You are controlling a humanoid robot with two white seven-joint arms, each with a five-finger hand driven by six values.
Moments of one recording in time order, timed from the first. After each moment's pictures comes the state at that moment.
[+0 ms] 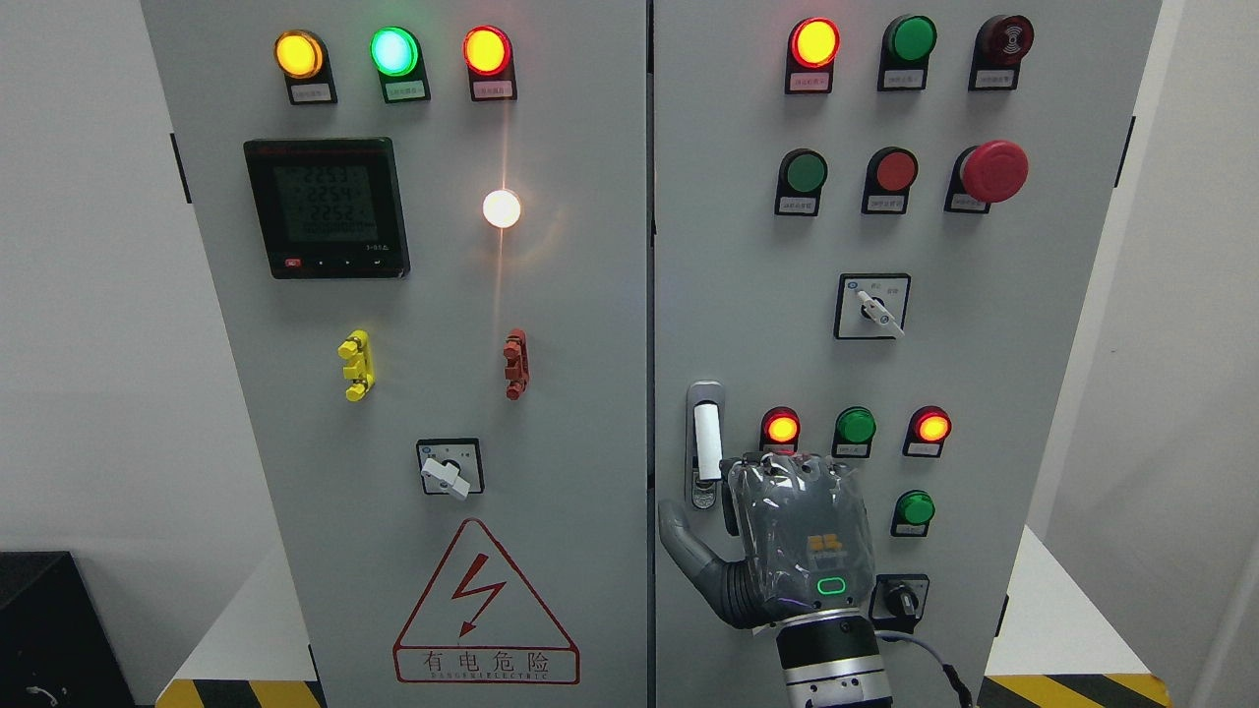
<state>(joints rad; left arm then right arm) 0.00 -0.11 -0.13 0.00 0.16 -0.11 0.00 -0.40 0.14 0.29 -1.83 1.49 0.19 -0.02</state>
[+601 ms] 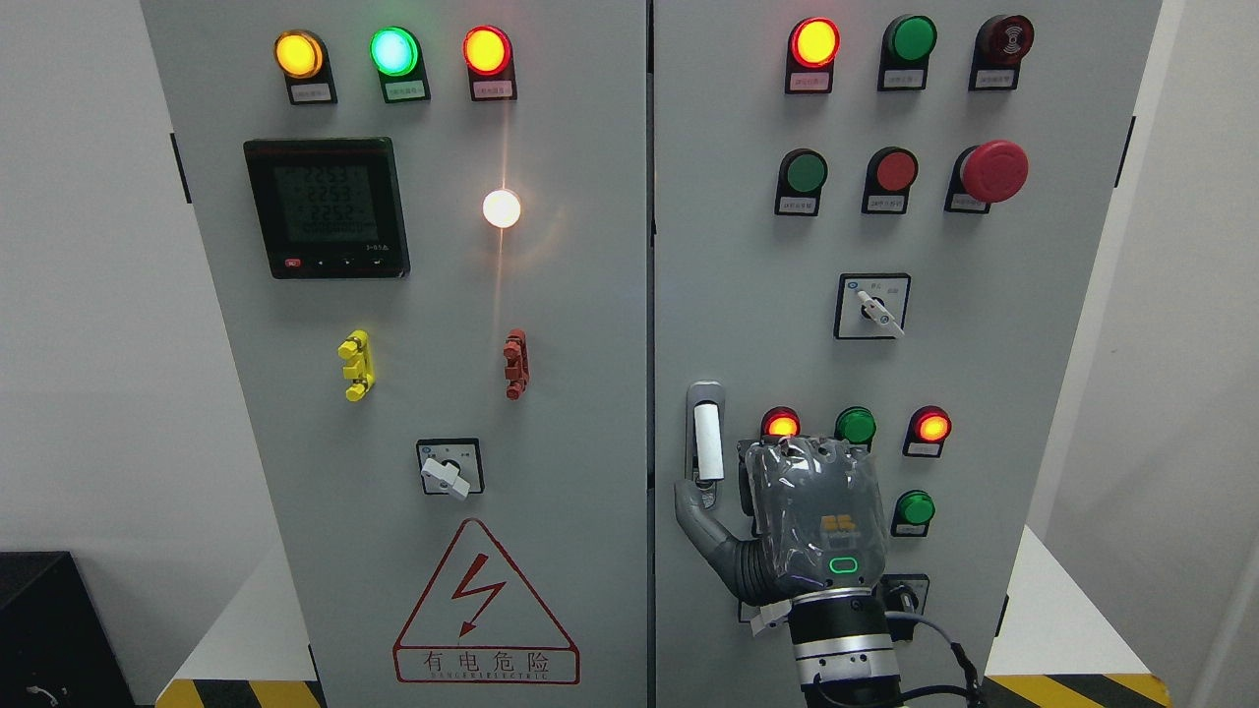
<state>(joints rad) 0.00 -0.11 -0.13 0.00 0.16 -0.11 0.00 -0.44 0.14 0.27 -1.80 1.49 0.21 -0.03</state>
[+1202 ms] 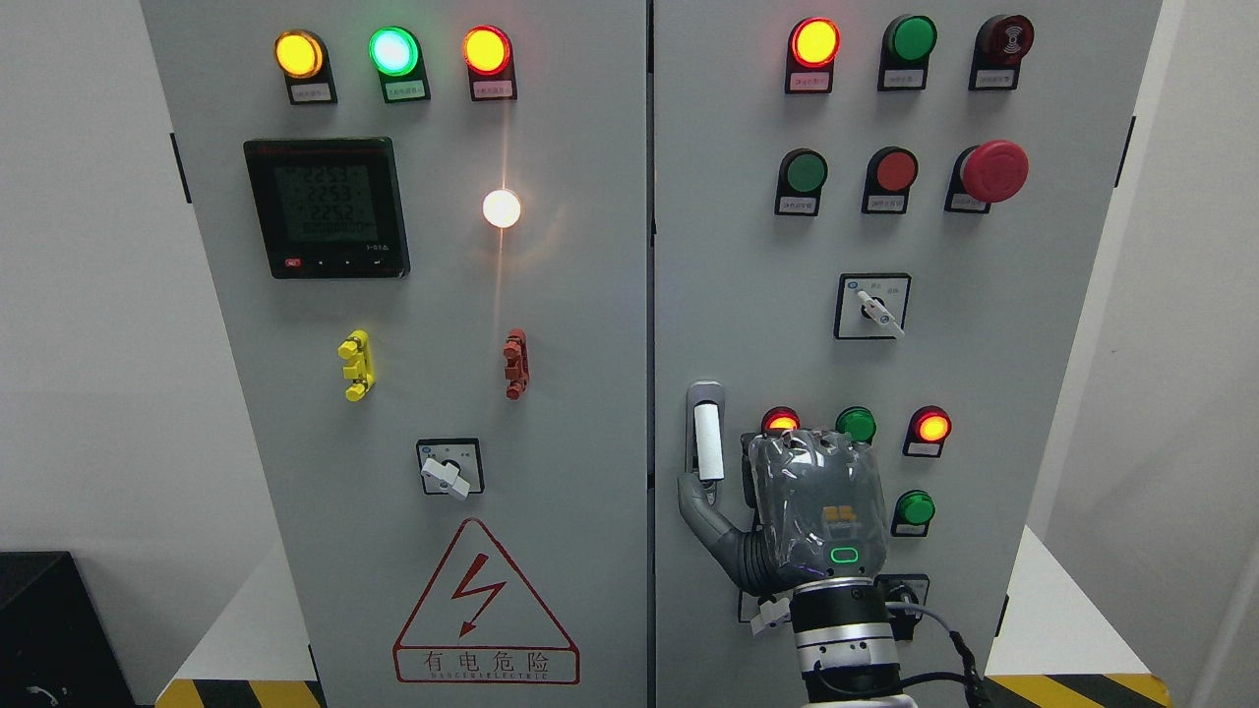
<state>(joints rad) 0.00 -0.11 -0.13 0.00 0.16 -0.11 0.00 -0.46 0.14 0.26 -1.77 1.49 0.21 -0.03</state>
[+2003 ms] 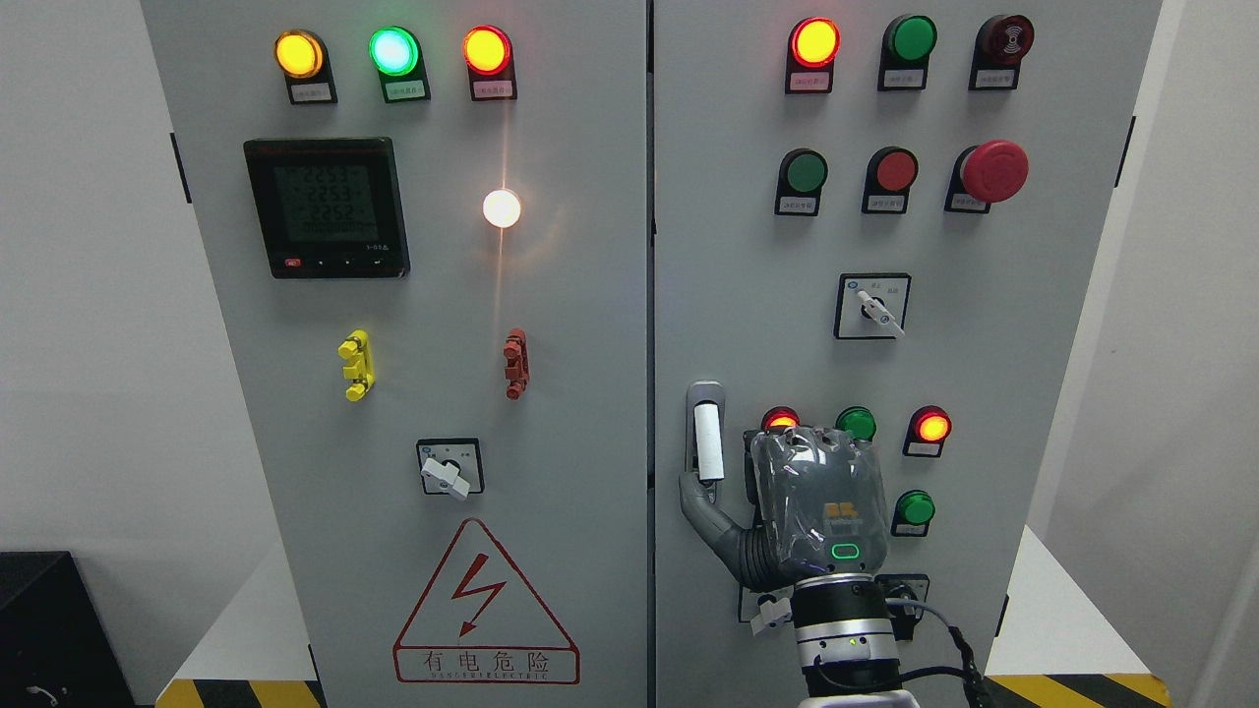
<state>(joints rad) 0.00 -0.11 -0.13 0.00 0.16 -0.11 0.00 -0.46 0.14 0.26 -1.76 1.49 0.21 -0.03</state>
